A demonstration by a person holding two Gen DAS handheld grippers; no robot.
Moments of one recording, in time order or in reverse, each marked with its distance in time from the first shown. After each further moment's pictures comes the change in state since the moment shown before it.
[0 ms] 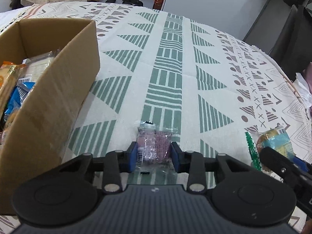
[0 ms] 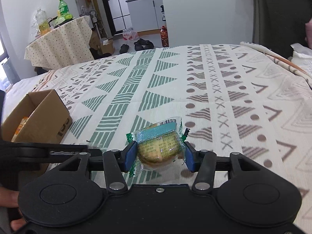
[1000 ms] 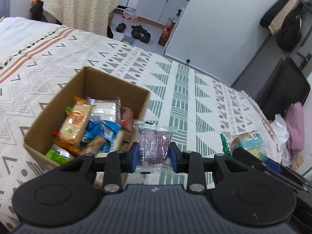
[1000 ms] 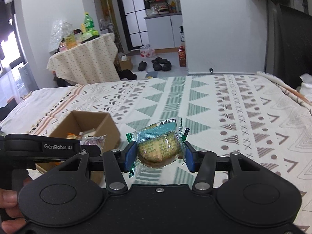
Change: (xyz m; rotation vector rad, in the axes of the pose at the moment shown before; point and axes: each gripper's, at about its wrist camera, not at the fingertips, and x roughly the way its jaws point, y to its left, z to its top) left arm -0.148 0.073 0.016 -0.118 -0.179 -0.065; right arm -0.067 0.087 0.028 -0.077 -0.111 0.070
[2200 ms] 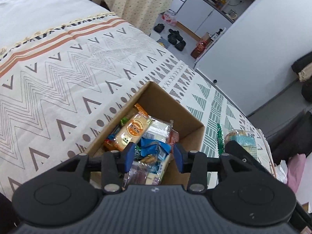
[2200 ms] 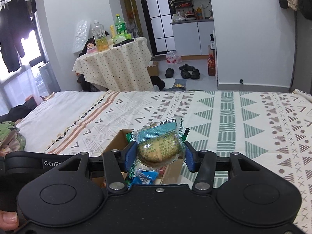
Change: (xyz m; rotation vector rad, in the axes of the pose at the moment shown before) left arm -0.013 0.104 0.037 -0.295 -0.001 0.053; right arm 0.043 0.104 0.036 -0.037 -0.015 0.120
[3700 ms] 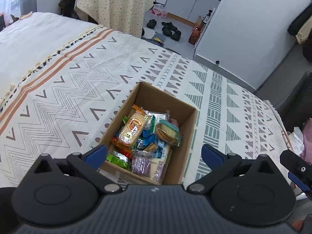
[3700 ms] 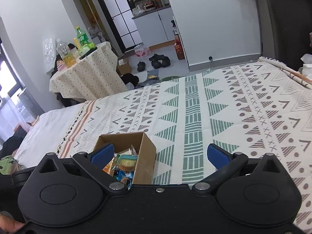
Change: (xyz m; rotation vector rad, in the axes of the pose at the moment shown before) left arm -0.050 -0.055 -0.008 0.240 0.035 0.115; right arm -0.075 -0.055 0.006 0.257 0.045 -0.102
